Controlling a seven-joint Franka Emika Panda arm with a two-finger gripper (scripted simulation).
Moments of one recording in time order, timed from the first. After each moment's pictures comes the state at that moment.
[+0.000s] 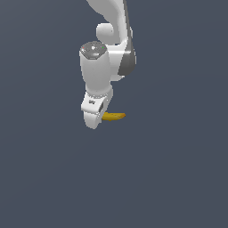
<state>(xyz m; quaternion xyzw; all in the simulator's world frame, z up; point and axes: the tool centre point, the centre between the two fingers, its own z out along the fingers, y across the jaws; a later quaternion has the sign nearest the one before) -0.020 -0.053 0.189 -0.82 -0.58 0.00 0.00</state>
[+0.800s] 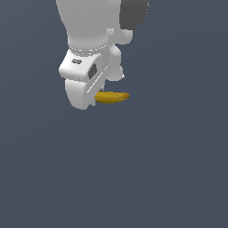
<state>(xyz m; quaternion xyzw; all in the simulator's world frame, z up) 0.020 -0.055 0.344 -0.82 -0.58 0.00 0.00</state>
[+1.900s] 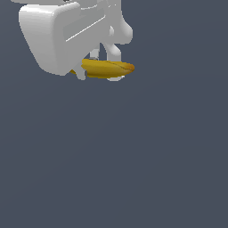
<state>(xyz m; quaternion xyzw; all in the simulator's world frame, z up) 0.055 -0.058 0.464 -0.82 -0.58 0.00 0.00</state>
